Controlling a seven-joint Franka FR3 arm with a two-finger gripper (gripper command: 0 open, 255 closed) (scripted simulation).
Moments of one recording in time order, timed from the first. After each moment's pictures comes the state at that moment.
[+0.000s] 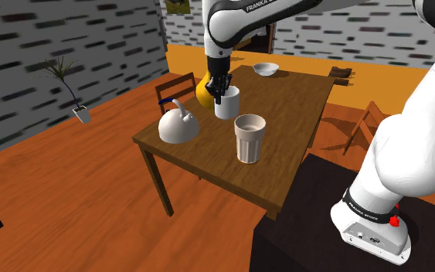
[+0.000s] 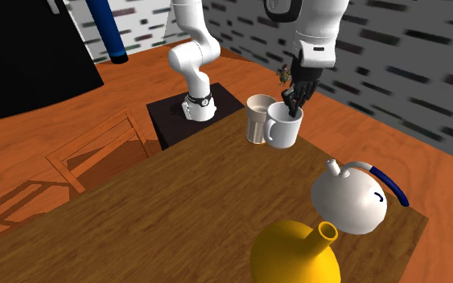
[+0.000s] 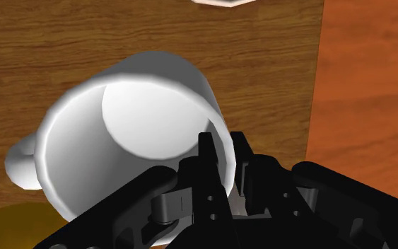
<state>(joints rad) 0.16 -0.08 -0.03 -1.98 0.00 1.94 0.04</state>
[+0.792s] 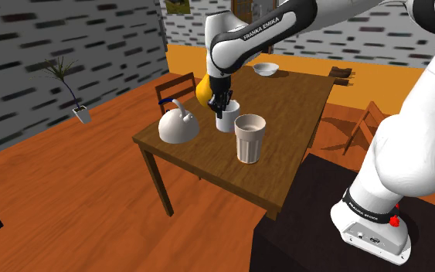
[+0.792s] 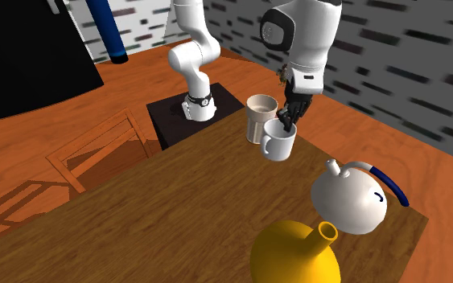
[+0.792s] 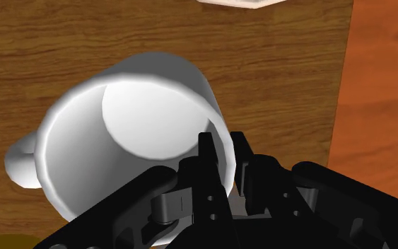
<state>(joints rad) 0.16 -0.04 -0.03 -2.11 0.00 2.10 0.04</state>
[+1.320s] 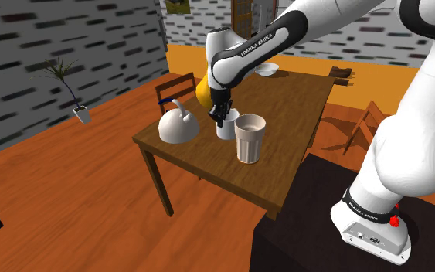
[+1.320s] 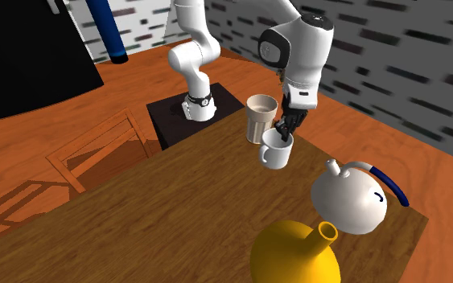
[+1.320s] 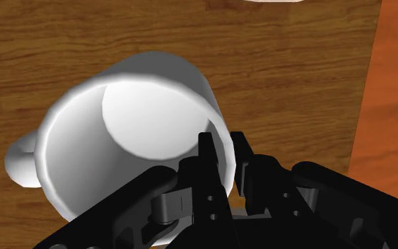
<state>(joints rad) 0.16 0.00 -0.03 -2.17 0.00 2.21 0.04</state>
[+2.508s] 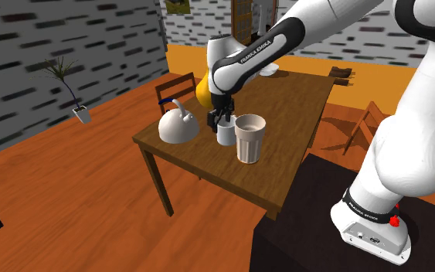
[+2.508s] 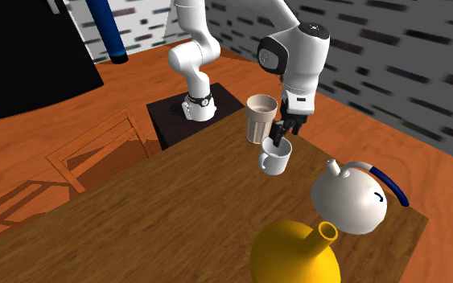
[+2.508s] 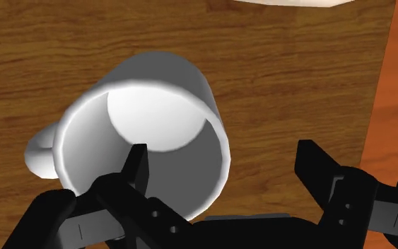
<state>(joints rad) 0.16 0.02 -0.03 -2.20 0.00 2.26 0.04</state>
